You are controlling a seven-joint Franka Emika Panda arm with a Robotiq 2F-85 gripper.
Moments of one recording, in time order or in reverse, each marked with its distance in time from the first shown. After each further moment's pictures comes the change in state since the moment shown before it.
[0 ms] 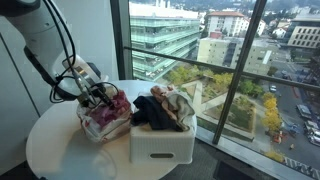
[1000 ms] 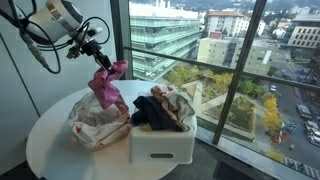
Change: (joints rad) arm -0.040 -0.340 0.124 0.126 0.204 -0.647 -0.426
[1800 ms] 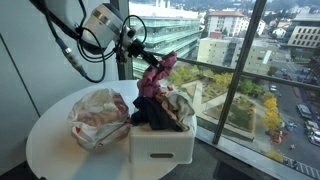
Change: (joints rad) arm -0.193 0.023 -0.118 0.005 -0.370 -0.018 0.319
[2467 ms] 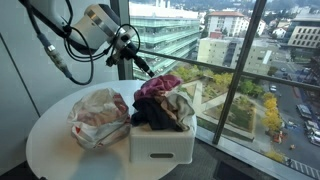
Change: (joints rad) arm -0.031 -0.080 0.047 -0.114 0.126 0.098 0.050
